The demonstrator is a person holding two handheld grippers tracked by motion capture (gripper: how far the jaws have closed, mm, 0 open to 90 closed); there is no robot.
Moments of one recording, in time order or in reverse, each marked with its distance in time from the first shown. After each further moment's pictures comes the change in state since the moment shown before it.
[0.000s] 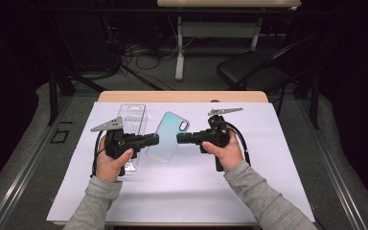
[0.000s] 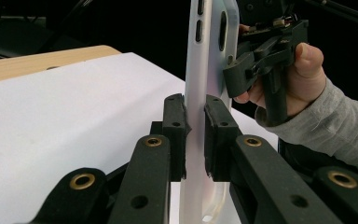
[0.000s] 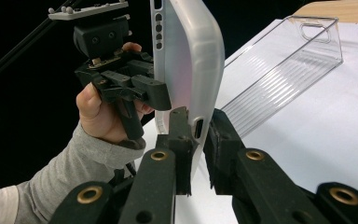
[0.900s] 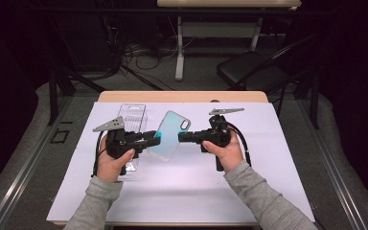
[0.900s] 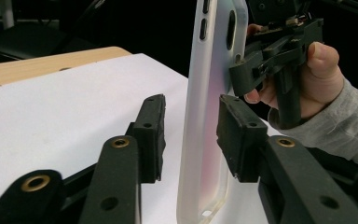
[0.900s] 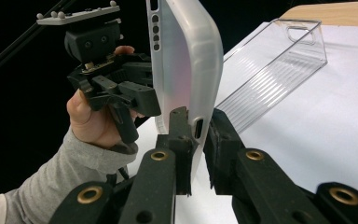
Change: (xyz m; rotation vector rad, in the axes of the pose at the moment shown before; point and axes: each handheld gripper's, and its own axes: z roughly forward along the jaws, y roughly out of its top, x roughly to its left) left arm 0.001 -0.001 0.004 -0.008 0.048 0.008; right arm -0.002 -0.001 -0.002 -0.017 -0.039 0.009
